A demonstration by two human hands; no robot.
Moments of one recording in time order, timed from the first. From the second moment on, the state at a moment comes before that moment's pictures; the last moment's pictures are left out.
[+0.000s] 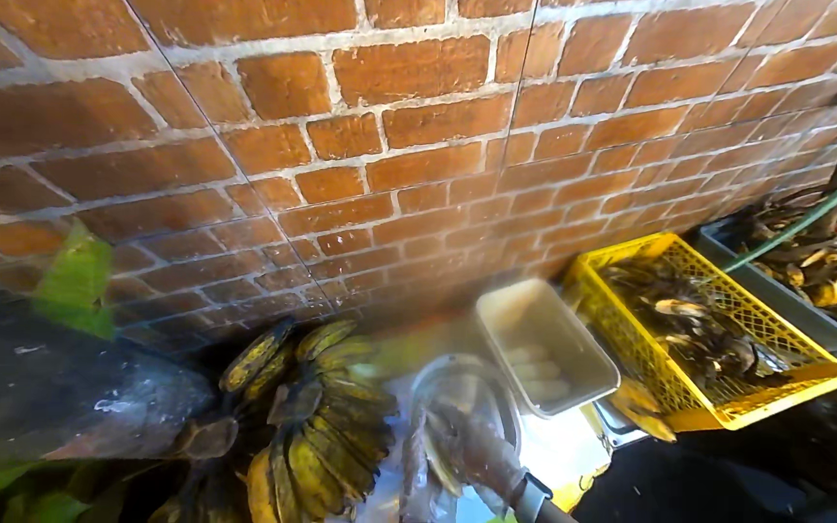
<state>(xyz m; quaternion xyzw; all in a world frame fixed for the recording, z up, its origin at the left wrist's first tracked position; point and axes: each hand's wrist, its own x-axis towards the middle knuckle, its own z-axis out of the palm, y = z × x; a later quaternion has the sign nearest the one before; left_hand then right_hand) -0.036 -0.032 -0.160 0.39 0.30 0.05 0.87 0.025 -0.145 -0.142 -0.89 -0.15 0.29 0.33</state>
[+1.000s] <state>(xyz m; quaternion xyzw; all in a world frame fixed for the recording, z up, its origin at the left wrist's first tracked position) 0.001 0.000 -0.004 0.09 0.18 0.11 0.97 -0.020 -0.203 0.022 -0.78 -0.33 0.12 0.52</state>
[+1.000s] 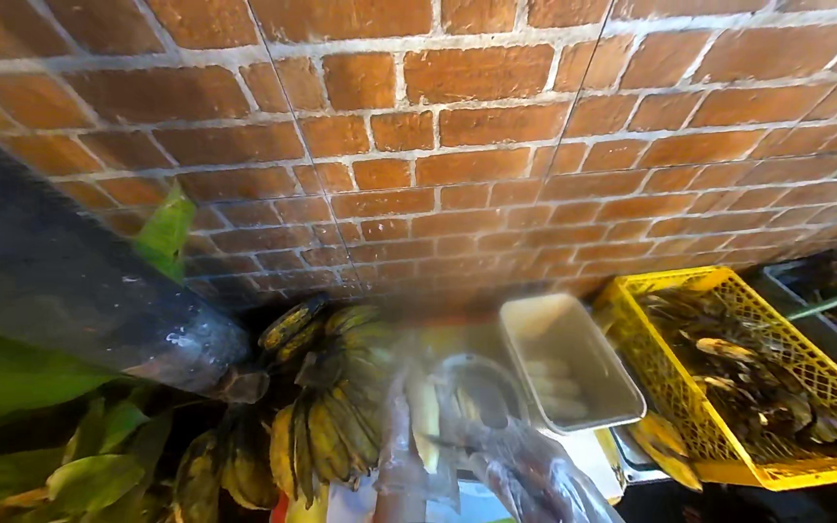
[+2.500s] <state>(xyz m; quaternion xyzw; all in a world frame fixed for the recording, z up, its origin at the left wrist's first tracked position) 0.005 -0.008 -0.004 0.08 0.13 0.15 0.98 -0.010 -0.174 0.012 -0.85 -0.33 -0.05 0.40</state>
